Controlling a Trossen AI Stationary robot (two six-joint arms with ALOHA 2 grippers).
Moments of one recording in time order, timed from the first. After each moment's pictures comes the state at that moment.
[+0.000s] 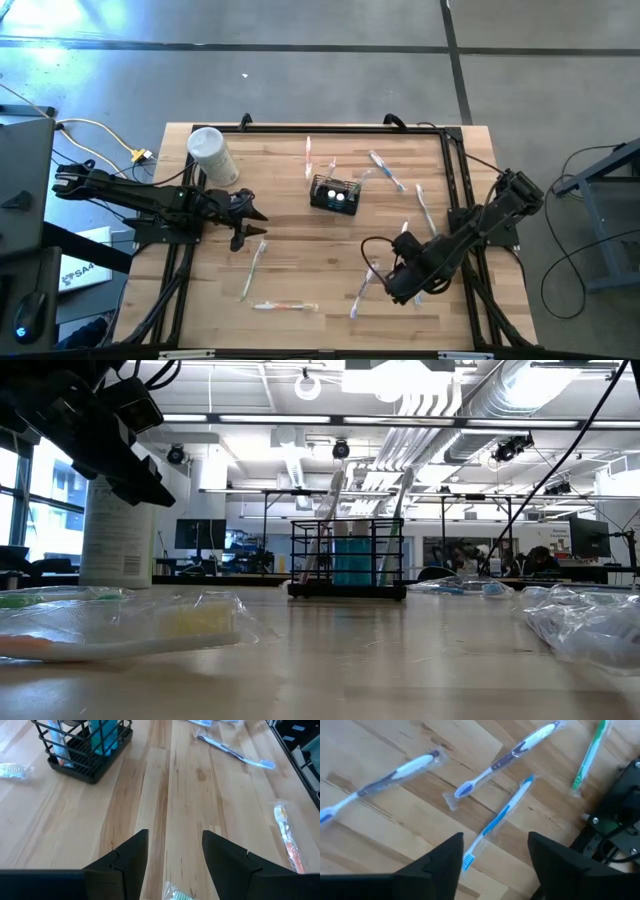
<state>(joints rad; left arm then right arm) -0.11 0.73 0.33 -0.10 -0.04 -0.27 0.63 1.66 1.44 -1.48 0.12 1.59</state>
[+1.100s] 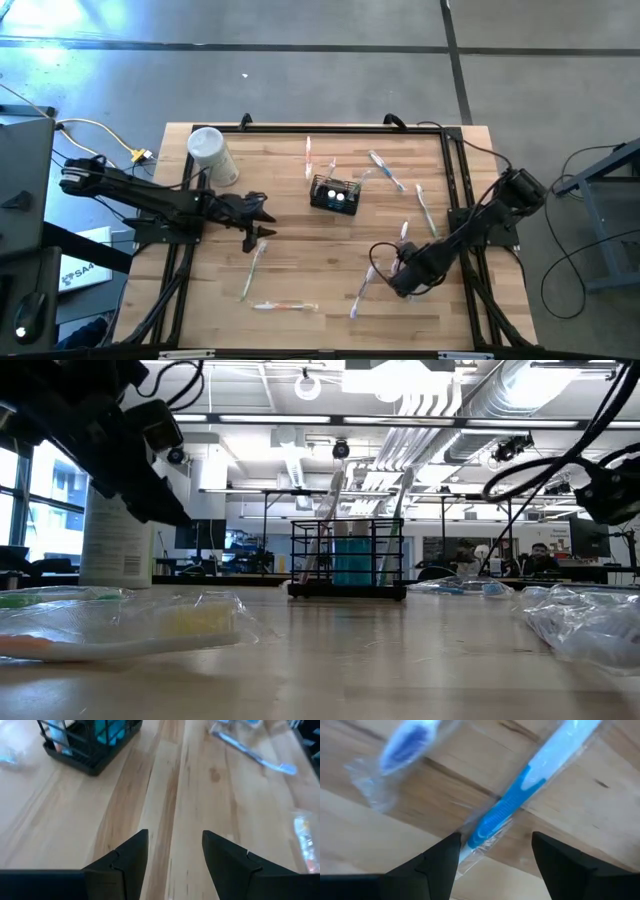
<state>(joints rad) -0.11 0.96 0.33 0.10 -0.07 -0.34 0.63 1.66 0.83 -0.75 -0.12 1.70</state>
